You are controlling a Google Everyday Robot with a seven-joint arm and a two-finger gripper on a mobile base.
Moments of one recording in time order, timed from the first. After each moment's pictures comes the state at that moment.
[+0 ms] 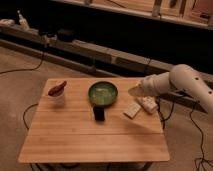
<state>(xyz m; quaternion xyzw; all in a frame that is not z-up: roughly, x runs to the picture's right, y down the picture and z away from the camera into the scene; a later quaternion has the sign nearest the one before) 0.135 0.022 0.725 0.03 -0.34 -0.35 0.87</state>
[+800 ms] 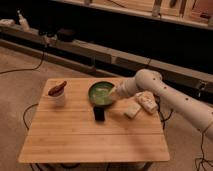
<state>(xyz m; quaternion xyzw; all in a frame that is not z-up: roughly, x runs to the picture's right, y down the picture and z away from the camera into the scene) 0.041 0.047 0.820 0.00 -0.36 -0.43 0.83</state>
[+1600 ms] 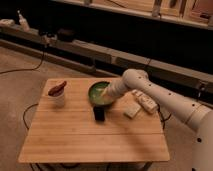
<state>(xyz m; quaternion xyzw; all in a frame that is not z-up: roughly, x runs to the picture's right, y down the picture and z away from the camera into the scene) 0.005 0.056 0.845 -0.02 -0.38 -0.45 0.80</state>
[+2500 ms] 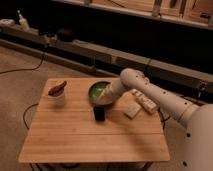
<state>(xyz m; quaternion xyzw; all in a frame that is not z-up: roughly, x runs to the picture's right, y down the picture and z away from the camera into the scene) -0.011 0.079 0.854 -0.06 -0.43 -0.45 0.78</state>
